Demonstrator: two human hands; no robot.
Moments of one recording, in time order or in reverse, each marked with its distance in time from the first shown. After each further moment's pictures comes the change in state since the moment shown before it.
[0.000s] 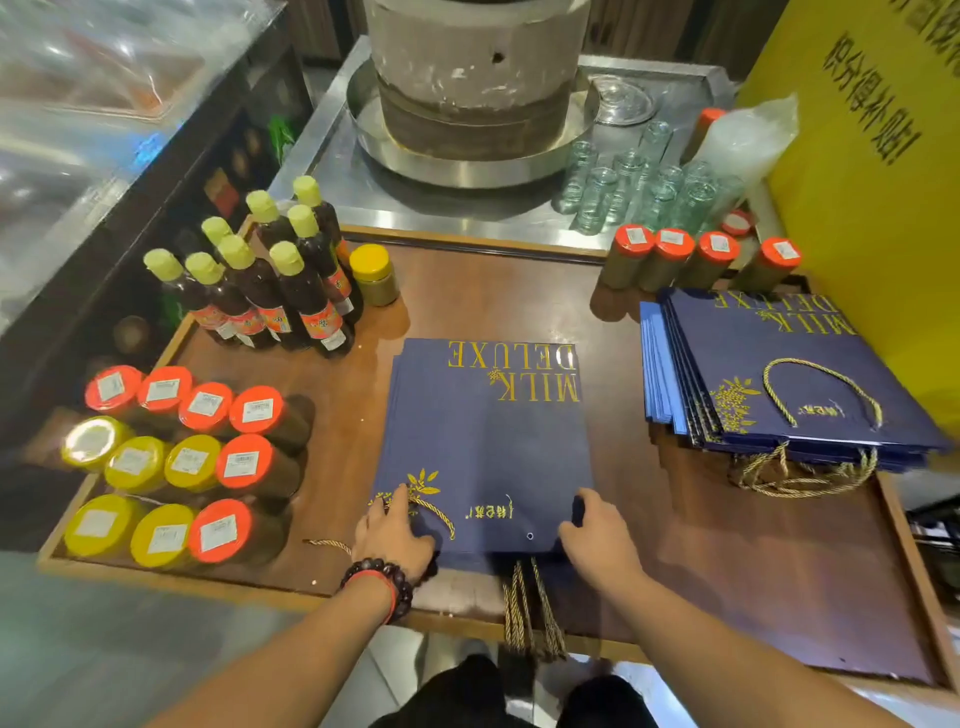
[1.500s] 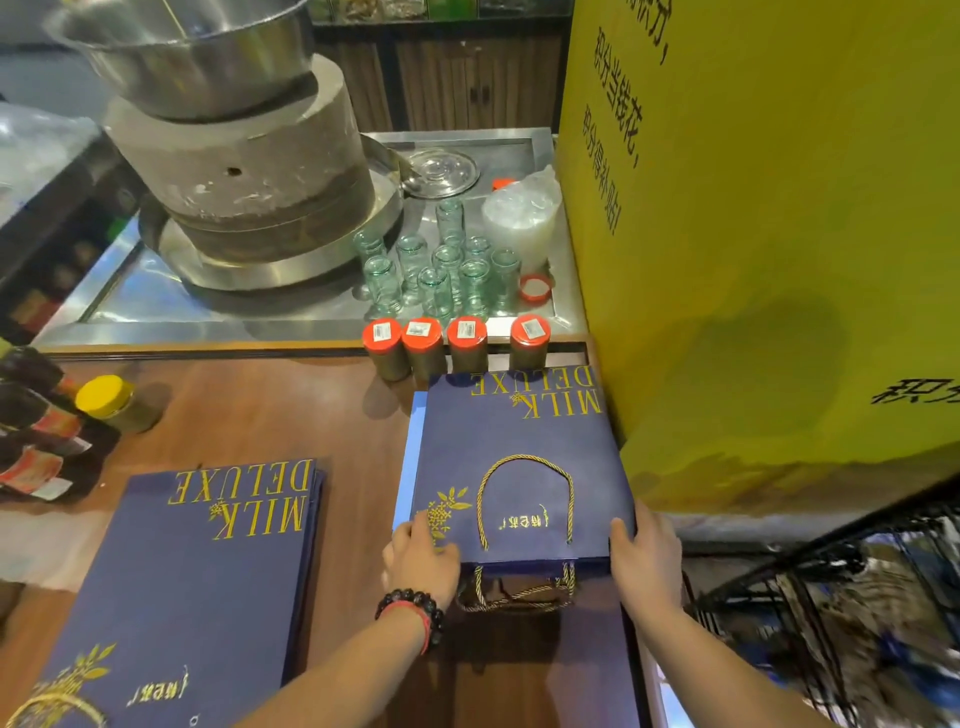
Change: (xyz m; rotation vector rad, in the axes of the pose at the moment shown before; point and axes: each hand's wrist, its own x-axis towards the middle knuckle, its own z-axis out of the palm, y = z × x) left_hand -0.030 0.440 0.161 -0.141 0.116 0.066; right_hand 0.168 0.280 -0.318 0.199 0.501 0.055
